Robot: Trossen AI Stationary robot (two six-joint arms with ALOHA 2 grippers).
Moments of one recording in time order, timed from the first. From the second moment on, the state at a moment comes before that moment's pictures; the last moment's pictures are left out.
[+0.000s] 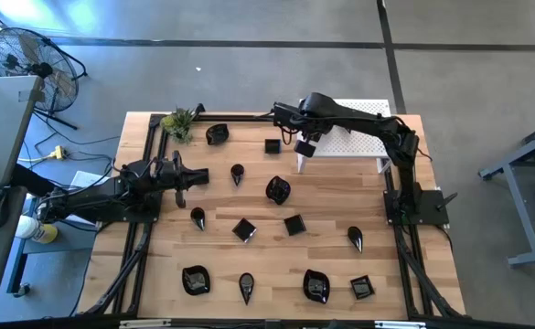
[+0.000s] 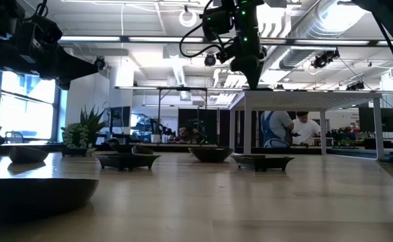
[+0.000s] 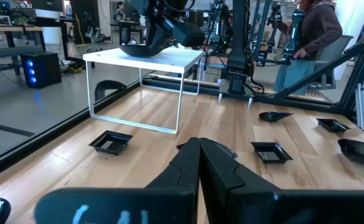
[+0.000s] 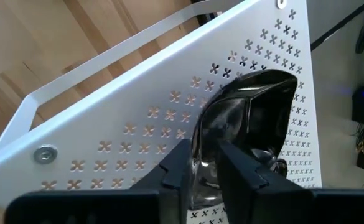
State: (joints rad) left arm 0.22 0.02 0.02 0.00 0.00 -0.08; right arm -0.38 1.99 1.95 -1.53 0.52 0.11
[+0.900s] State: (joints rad) left arm 0.22 0.02 0.02 0.00 -0.01 -0.08; right arm -0.22 1.35 1.22 -0.61 0.20 0.02
